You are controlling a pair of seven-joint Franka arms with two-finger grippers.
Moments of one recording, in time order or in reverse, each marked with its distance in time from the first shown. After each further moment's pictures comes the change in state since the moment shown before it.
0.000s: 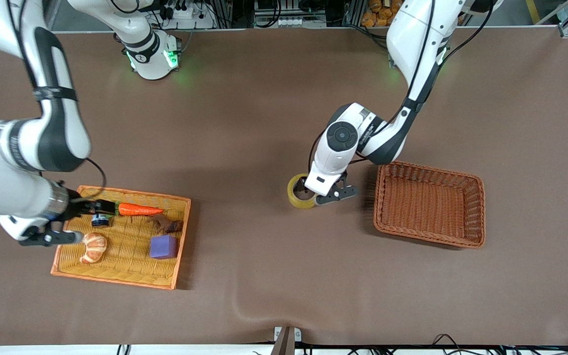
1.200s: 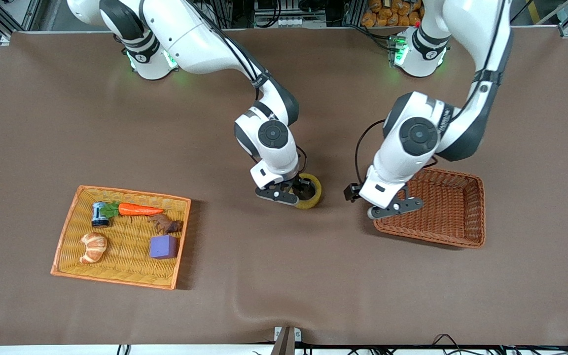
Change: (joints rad) left arm 0.187 -0.212 0.013 0.013 0.002 -0.251 0.258; right arm 0.700 0.432 0.070 0.242 0.000 0.410 1.106
